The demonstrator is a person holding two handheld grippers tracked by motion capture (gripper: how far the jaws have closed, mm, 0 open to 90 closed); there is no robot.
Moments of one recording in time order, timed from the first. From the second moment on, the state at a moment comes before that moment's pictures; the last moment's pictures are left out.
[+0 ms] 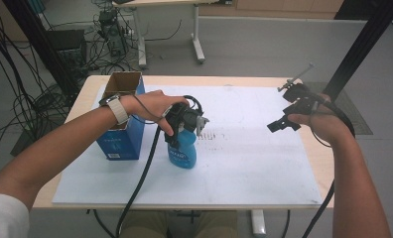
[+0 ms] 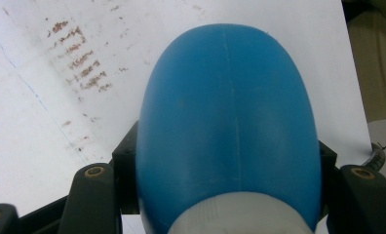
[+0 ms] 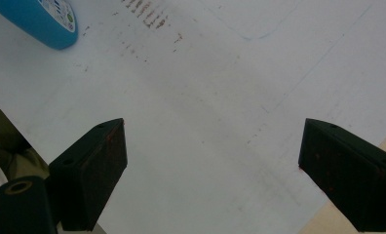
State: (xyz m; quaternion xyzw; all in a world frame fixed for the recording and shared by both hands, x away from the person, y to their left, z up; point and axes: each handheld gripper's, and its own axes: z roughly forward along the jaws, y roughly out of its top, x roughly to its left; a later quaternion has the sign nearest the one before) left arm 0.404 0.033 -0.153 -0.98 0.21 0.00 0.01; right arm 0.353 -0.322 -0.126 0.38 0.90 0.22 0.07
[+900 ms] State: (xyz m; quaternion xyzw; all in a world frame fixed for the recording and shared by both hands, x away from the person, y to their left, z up) left arm 0.404 0.033 -0.153 -0.98 0.21 0.00 0.01; right arm 0.353 -0.323 -0.126 0.38 0.90 0.22 0.07
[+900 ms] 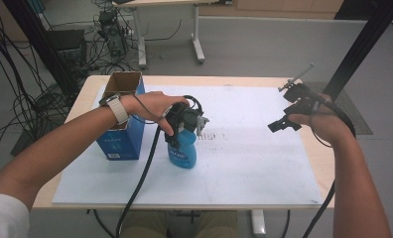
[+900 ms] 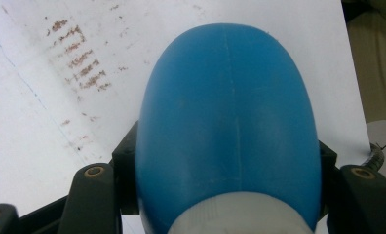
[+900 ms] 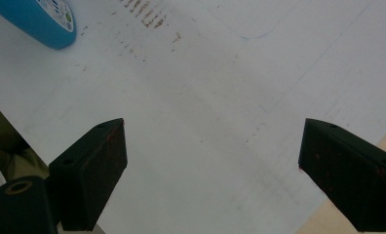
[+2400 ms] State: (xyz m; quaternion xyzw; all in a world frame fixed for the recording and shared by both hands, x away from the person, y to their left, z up) left arm 0.404 0.034 -0.153 -0.98 0.21 0.00 0.01; right arm 0.350 -0.325 -0.125 0.38 0.90 0.22 0.07
